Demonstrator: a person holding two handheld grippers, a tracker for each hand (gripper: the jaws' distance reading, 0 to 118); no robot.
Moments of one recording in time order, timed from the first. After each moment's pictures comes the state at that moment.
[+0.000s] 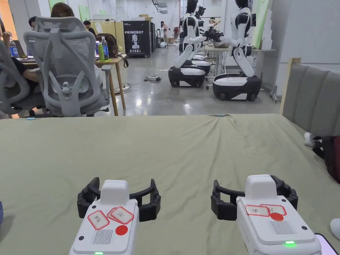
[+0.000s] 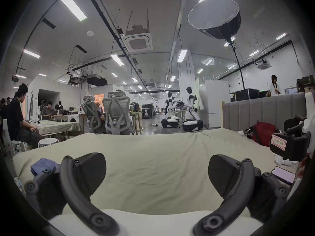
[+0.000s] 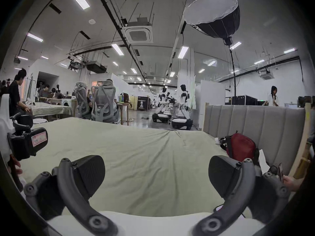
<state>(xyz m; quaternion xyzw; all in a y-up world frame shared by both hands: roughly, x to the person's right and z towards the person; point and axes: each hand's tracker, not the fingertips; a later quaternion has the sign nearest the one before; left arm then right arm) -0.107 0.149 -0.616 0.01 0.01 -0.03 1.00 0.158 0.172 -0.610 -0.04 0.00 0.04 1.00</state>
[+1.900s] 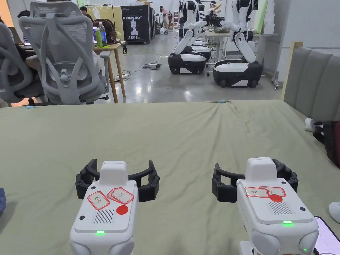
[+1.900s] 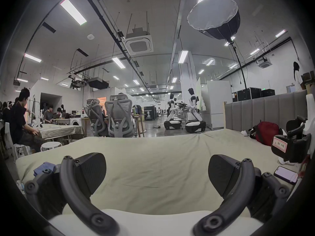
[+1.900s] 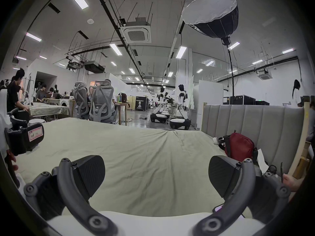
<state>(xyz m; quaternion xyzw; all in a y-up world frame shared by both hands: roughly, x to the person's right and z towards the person) -0.101 0.153 -0.614 0.02 0.02 -0.04 1.00 0.149 0.170 -0.605 -0.04 -0.01 0.04 1.00</state>
